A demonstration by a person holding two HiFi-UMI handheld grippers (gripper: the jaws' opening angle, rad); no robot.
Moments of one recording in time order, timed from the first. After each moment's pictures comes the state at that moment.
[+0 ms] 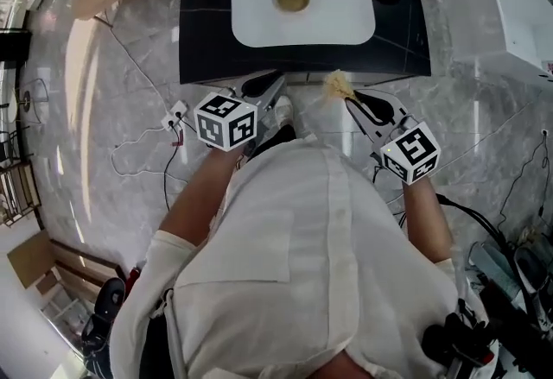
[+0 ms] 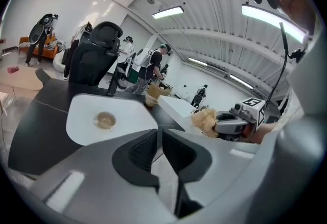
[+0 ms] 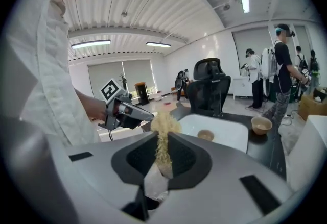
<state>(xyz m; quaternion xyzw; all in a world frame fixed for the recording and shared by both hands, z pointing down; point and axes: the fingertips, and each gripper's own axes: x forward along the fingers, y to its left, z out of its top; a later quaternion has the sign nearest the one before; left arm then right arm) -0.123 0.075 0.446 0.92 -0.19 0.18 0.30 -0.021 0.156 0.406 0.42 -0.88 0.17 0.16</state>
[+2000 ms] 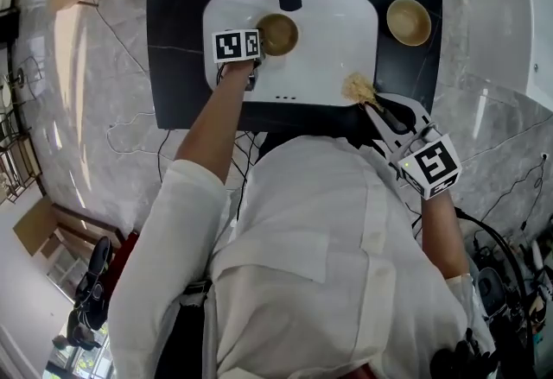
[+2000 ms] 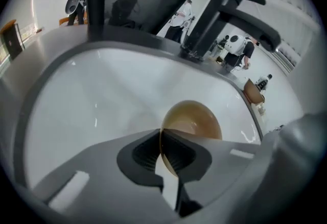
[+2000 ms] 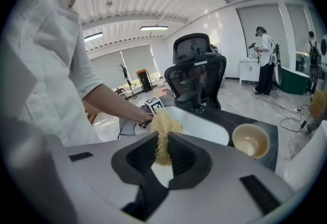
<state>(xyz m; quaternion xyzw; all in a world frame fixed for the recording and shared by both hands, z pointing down) -0.067 -0.223 0.709 0.74 -0.38 0.37 0.42 0.126 -0.041 0.459 0.35 -0.88 0.23 0.23</state>
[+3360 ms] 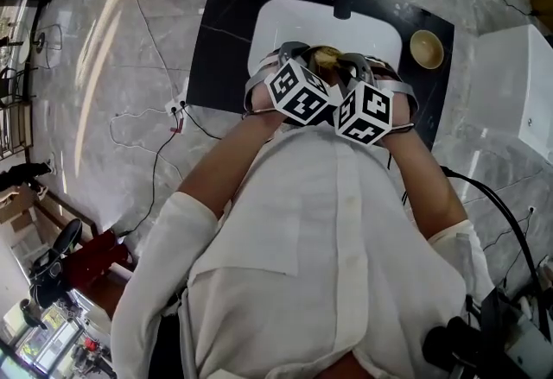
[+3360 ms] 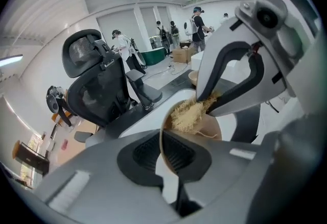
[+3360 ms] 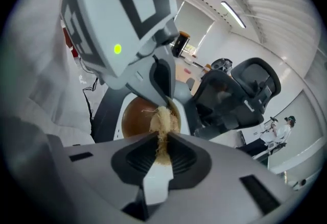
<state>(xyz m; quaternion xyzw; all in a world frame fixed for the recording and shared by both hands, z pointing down) -0.047 -0.138 0.497 0.82 -0.34 0.47 0.04 -0.016 -0.099 0.471 0.23 -0.81 -0.11 0.53</state>
